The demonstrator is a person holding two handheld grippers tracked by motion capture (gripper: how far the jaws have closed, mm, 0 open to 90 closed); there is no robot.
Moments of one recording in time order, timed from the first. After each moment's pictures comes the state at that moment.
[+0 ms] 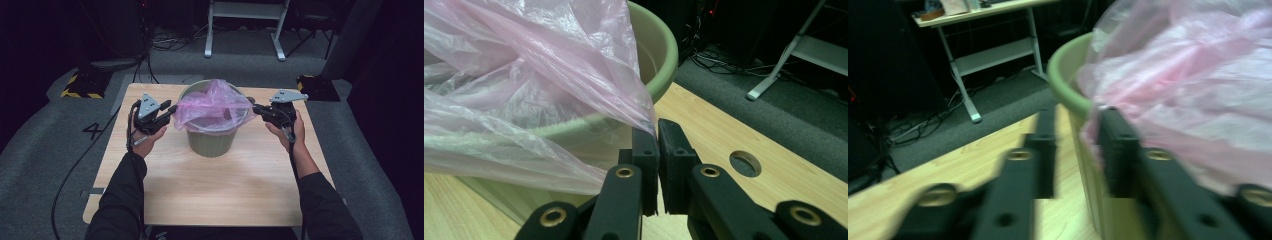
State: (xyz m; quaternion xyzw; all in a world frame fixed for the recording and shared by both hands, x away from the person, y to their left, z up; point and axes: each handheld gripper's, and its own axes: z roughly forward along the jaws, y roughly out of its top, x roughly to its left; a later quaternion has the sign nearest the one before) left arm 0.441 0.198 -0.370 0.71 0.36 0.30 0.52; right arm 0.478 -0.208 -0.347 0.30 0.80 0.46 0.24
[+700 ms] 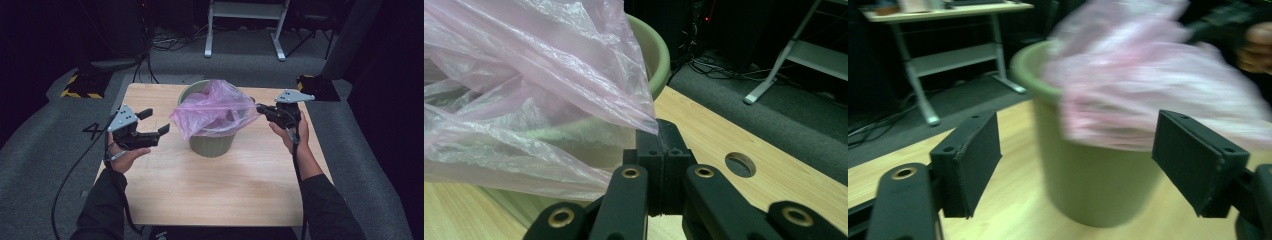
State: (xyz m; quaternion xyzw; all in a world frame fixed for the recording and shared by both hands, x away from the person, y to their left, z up) left arm 0.383 0.223 -0.353 0.73 0.31 0.23 0.56; right arm 0.470 -0.216 -0.340 0.31 0.79 0.47 0.24
